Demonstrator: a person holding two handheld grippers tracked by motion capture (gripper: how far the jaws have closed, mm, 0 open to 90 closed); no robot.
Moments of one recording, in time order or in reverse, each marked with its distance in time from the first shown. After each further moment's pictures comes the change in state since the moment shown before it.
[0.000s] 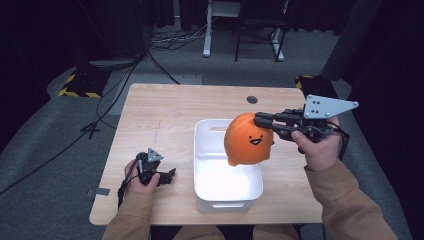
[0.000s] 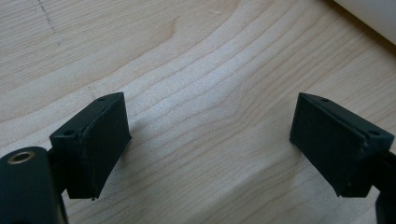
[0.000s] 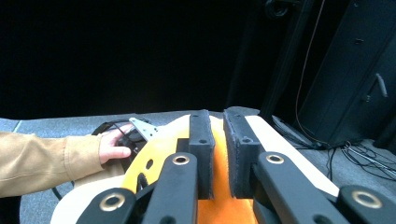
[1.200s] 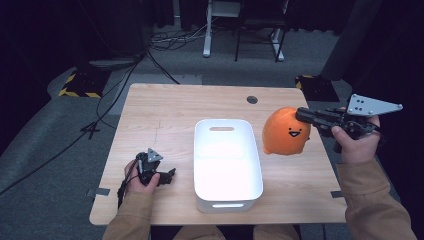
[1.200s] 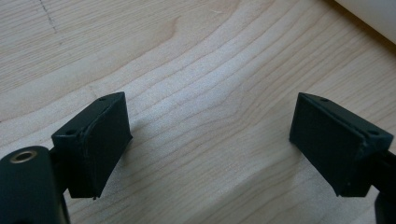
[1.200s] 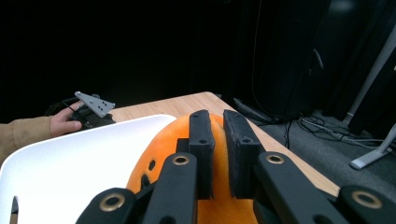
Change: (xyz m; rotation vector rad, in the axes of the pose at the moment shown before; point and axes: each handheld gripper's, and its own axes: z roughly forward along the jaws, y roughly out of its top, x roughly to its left) left arm 0.000 0.000 0.000 -0.001 0.001 0.000; right arm -0.046 -0.041 -0.081 0.018 -0.163 0.072
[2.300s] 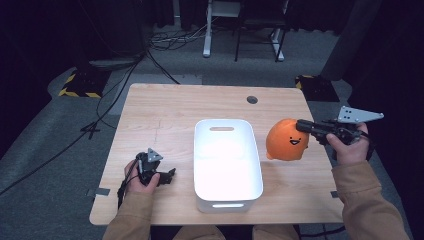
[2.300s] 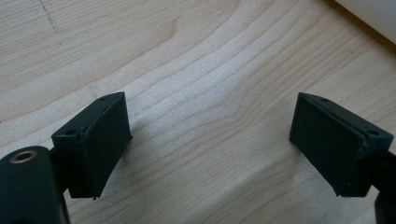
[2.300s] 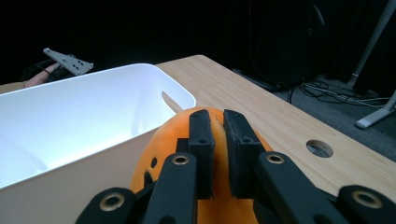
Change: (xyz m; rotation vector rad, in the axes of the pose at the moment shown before) left arm 0.000 0.000 0.000 0.000 0.000 0.000; right arm -0.036 -0.073 0.001 0.084 -0.010 0.091
